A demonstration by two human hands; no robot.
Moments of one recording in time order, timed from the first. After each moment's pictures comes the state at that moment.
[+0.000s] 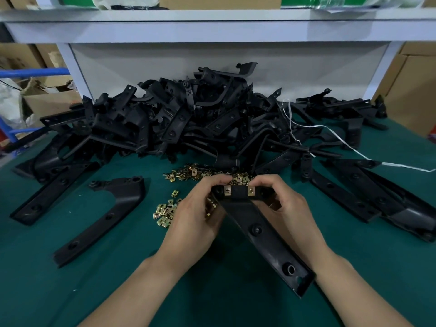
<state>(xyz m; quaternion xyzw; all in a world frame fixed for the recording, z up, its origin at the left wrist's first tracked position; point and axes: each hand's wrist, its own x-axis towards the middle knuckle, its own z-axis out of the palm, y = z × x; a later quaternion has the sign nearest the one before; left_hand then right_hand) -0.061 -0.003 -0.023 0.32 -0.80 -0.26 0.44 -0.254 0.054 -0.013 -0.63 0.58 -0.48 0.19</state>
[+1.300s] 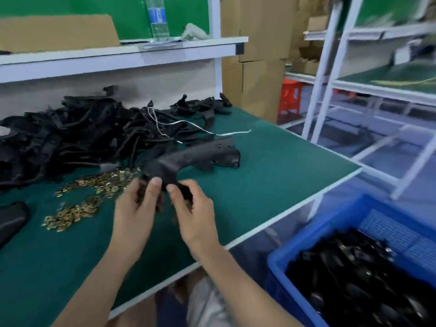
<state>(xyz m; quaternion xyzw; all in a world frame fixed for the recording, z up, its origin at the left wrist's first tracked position) -0.132 0.142 0.017 0.30 -0.73 -0.40 0.47 -0.228 0.207 -0.013 -0.41 0.60 -0.67 0.14</state>
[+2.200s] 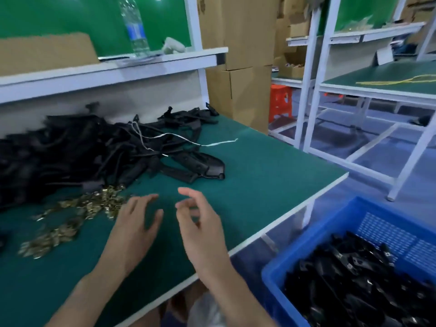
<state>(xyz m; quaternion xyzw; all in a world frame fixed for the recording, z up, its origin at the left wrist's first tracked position) -0.165 0.136 -0.002 0.33 -0.89 -0.17 0.27 -0.261 0.261 -0.002 -0.36 0.62 -0.67 0.17</state>
